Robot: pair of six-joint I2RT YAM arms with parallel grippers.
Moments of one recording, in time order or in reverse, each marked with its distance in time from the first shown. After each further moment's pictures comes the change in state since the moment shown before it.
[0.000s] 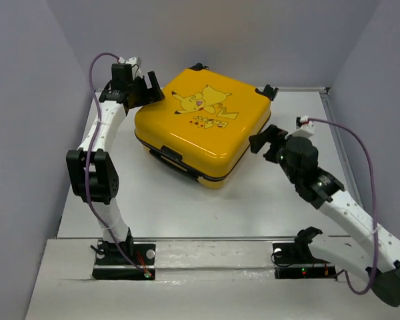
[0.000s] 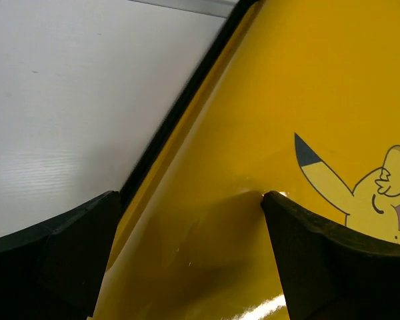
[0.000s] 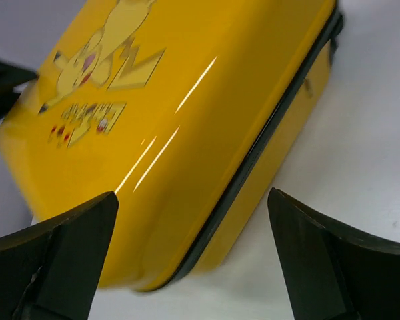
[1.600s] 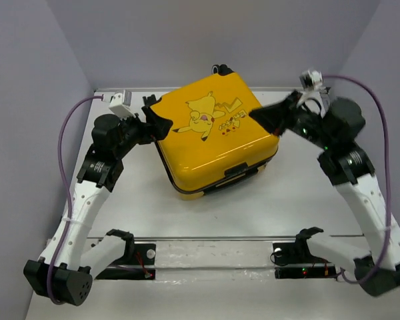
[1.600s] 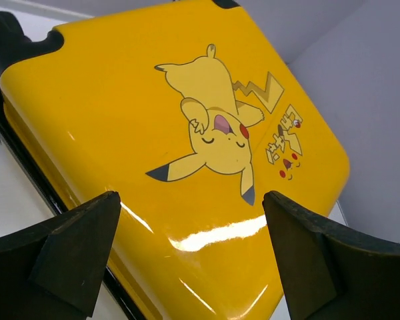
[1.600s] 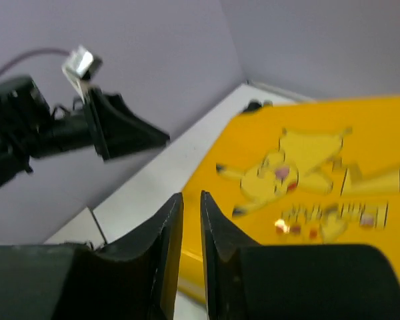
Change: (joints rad) left arm -0.186 -0.830 -0.671 0.210 0.011 -0.208; right arm -0.311 0.309 0.645 -0.010 -0.933 -0.304
